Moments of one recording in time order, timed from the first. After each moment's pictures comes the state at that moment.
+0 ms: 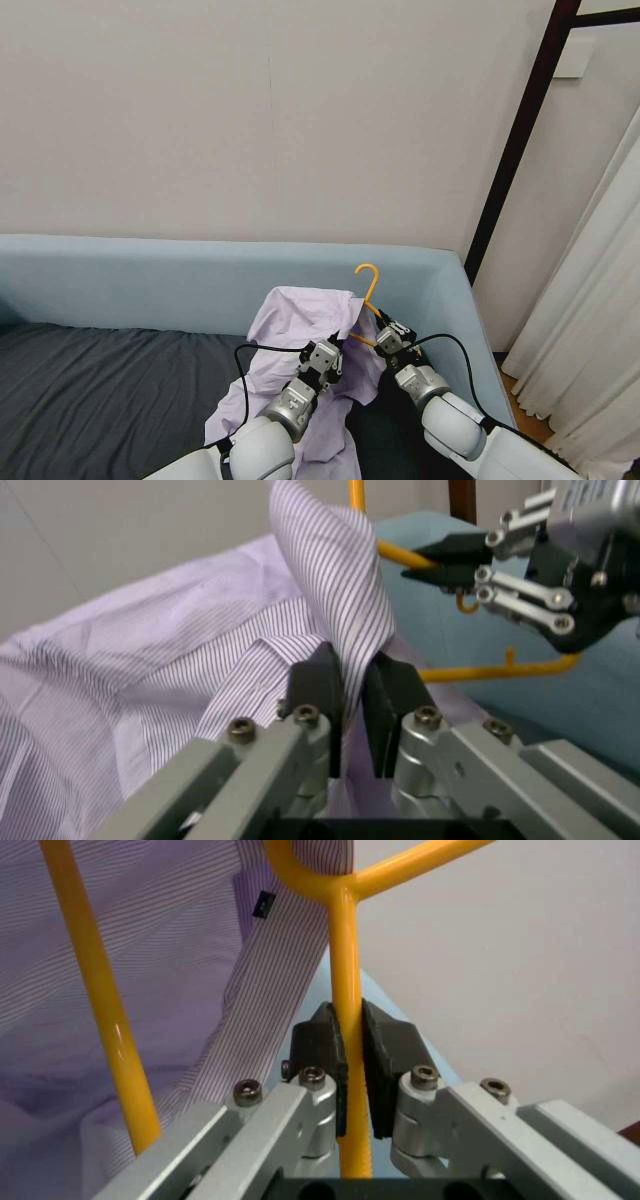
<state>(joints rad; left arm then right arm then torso) 0.72 -0.92 0.47 -1.91 -0.41 0.19 -0.50 -0.68 0.87 -0.35 1.64 0.03 -0.13 0.40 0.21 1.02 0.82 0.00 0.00</state>
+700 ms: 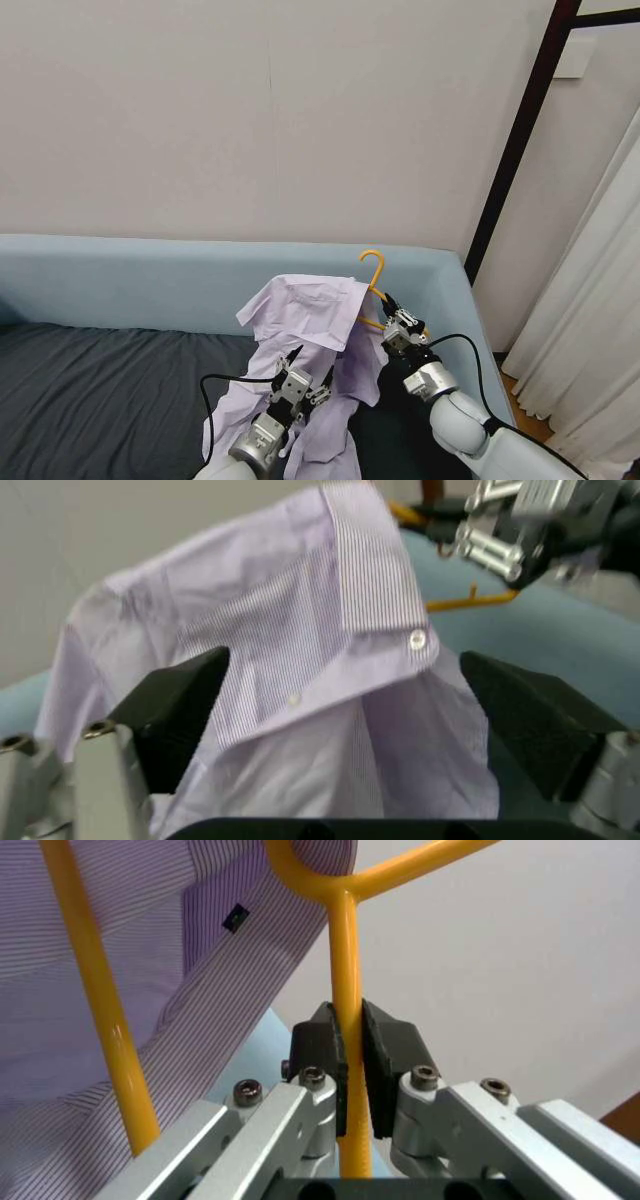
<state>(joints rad) 0.90 -0.75 0.33 -2.05 -0.37 0.05 -0.38 -0.75 0.92 -0.22 1.52 -0.28 0.08 0.48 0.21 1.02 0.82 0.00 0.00</state>
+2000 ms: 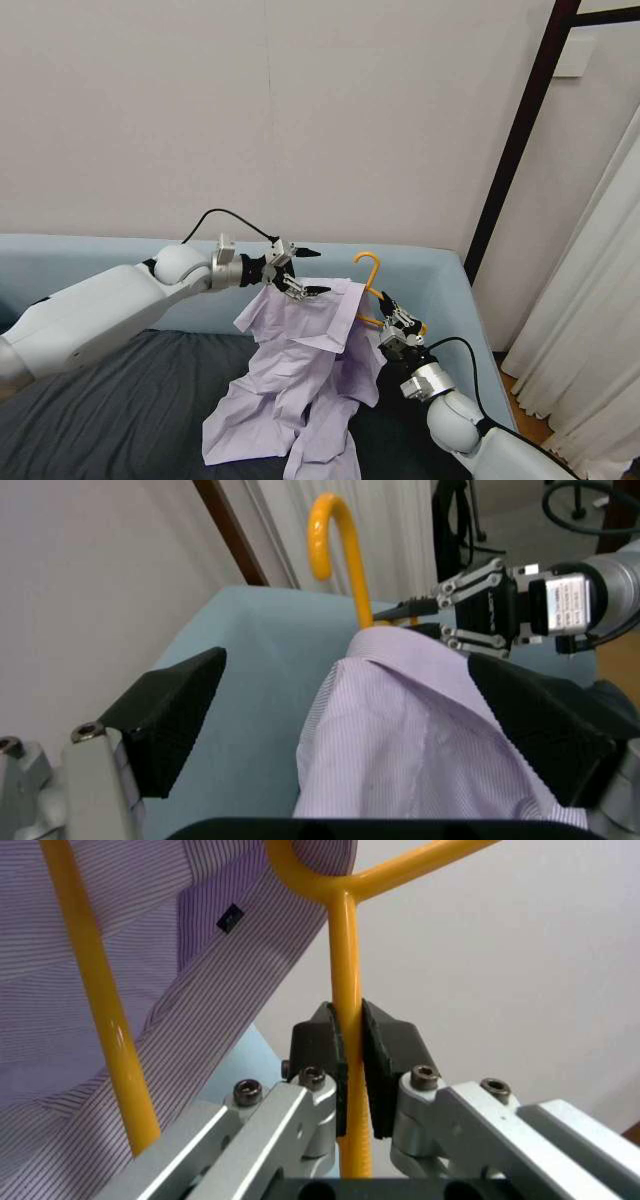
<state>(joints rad) -0.27 -0.81 0.88 -1.27 -0.96 -0.11 0.81 -0.74 0.95 -0.21 1.50 -0.38 0.13 0.50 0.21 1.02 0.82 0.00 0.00</state>
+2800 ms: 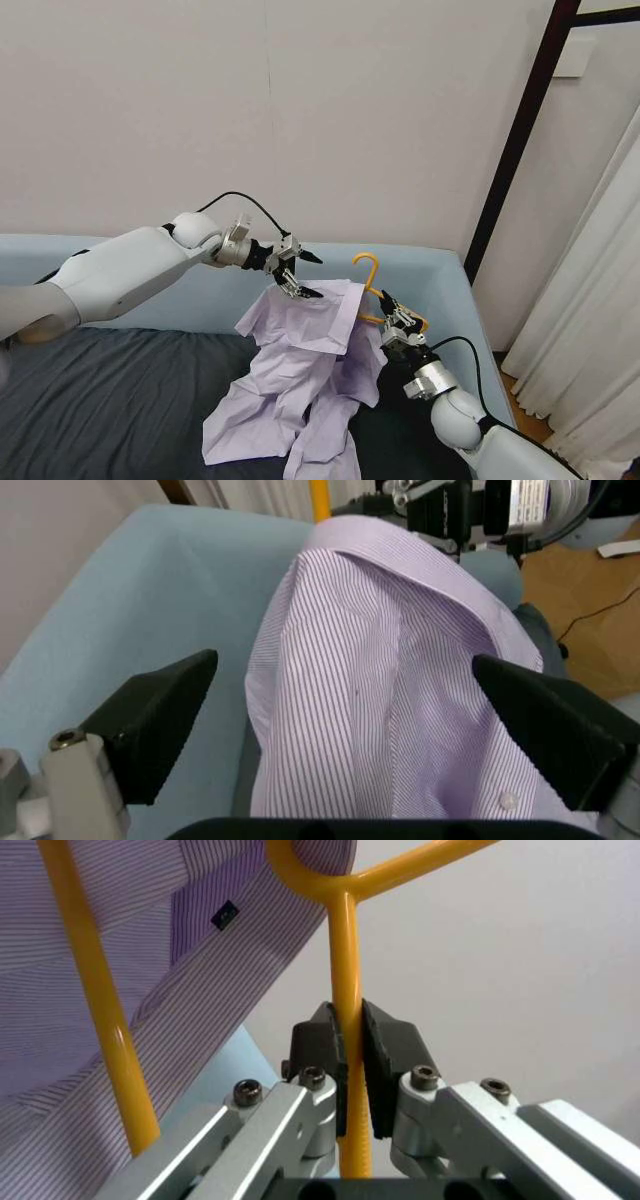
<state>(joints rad) -0.38 -0.92 1.04 -1.05 -0.96 -0.07 1.05 -0.73 0.96 -0.20 1.46 -0.43 0.18 0.49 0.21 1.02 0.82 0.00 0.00</state>
